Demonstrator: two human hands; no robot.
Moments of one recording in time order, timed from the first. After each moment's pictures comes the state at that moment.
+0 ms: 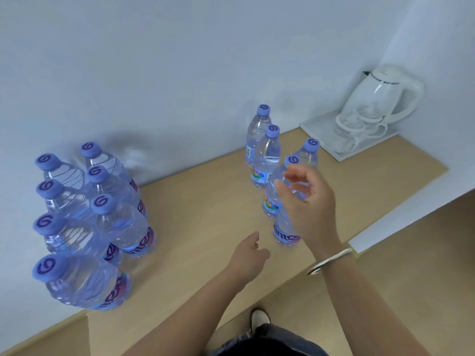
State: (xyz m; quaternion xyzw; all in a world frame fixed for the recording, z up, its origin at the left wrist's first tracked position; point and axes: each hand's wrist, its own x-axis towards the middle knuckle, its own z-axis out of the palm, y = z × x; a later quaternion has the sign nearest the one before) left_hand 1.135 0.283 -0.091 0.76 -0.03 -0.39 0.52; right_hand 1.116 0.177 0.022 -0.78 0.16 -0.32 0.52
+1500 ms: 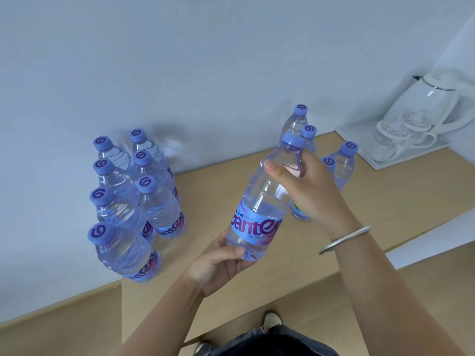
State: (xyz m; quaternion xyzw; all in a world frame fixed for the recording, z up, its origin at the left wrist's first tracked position) left_hand 1.139 0.392 -0.058 0.44 -0.04 -0.43 0.79; right_hand 1.148 0.203 0.051 -0.80 0.08 -0.11 0.59
